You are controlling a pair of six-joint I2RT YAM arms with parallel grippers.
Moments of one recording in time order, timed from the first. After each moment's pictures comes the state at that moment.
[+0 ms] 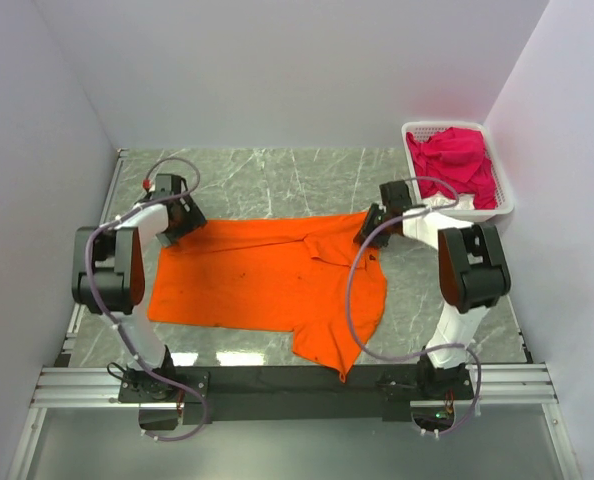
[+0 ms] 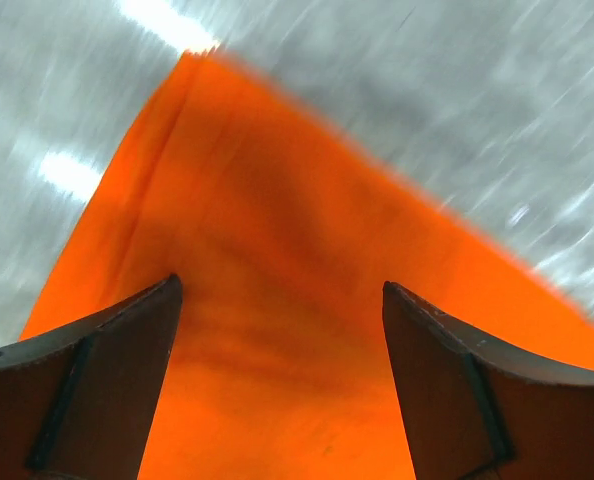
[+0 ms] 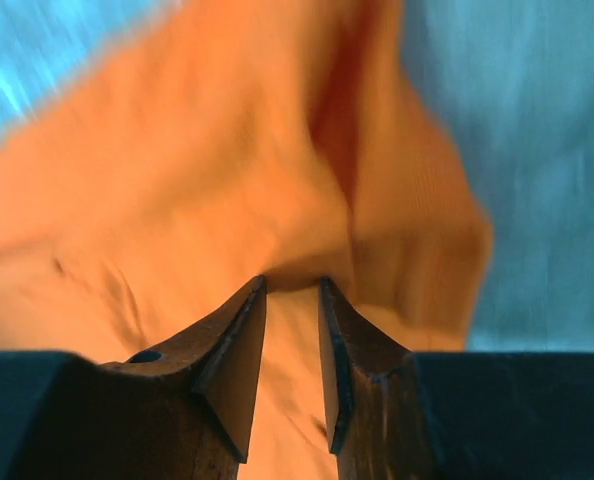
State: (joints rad) left arm -0.01 1.79 1.11 -0.35 -0.15 -0.60; right arm 0.18 1.81 1.05 -0.27 -0.19 0.66
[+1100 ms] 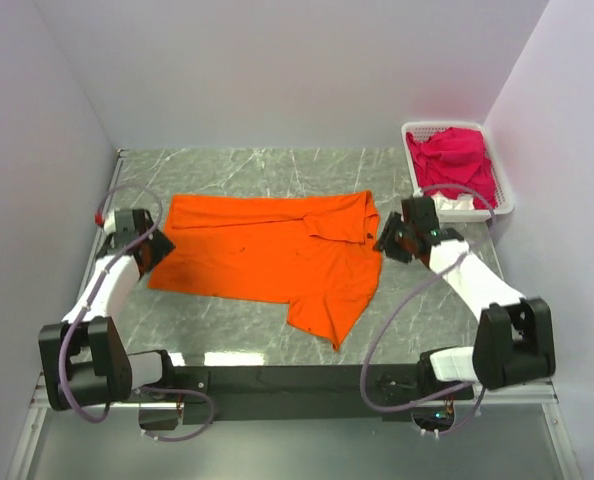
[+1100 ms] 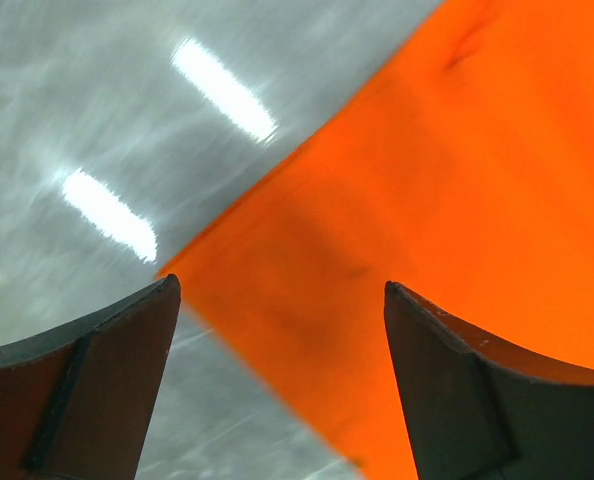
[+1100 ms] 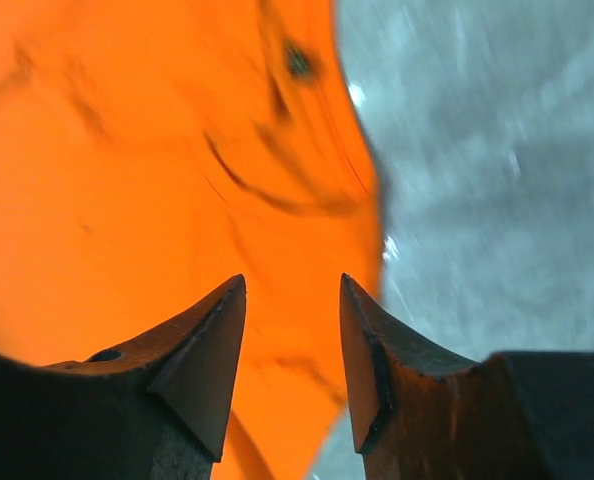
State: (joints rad) left arm 0.13 1.25 0.80 -0.43 -0.23 -0.63; right arm 0.18 1.36 0.89 -0.44 -0.04 0.60
